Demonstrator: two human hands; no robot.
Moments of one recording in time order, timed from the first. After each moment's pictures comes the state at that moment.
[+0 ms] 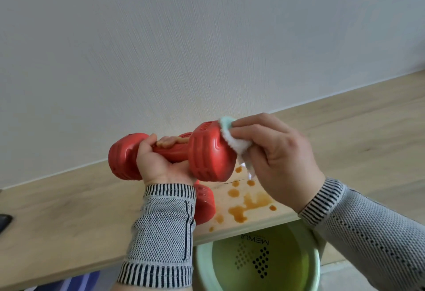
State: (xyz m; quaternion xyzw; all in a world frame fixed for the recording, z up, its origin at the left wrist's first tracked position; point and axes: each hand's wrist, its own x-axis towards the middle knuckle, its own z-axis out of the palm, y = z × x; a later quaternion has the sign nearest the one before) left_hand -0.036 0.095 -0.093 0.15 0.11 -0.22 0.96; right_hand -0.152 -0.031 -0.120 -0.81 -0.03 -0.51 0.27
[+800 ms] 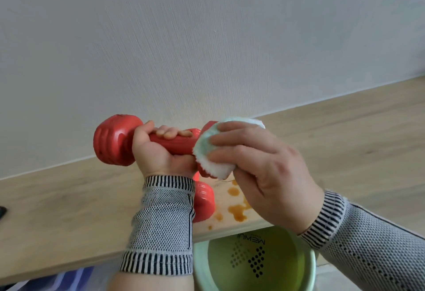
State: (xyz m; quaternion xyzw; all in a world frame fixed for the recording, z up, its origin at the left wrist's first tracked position) left_hand -0.033 0.088 -0.087 0.21 0.04 -0.16 0.96; right_hand -0.158 -0.009 -0.114 -0.82 -0.14 -0.50 0.25
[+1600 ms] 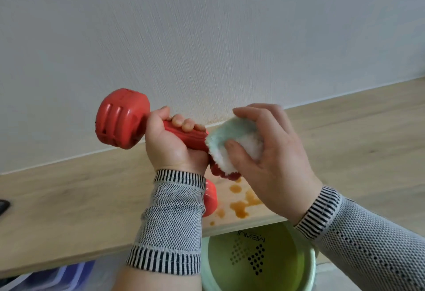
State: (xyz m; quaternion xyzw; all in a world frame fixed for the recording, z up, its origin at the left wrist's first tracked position) left_hand -0.049 0.078 -0.082 0.28 0.00 -0.12 0.95; right_hand -0.152 -0.006 -0.116 -0.82 0.05 -0.45 0.34
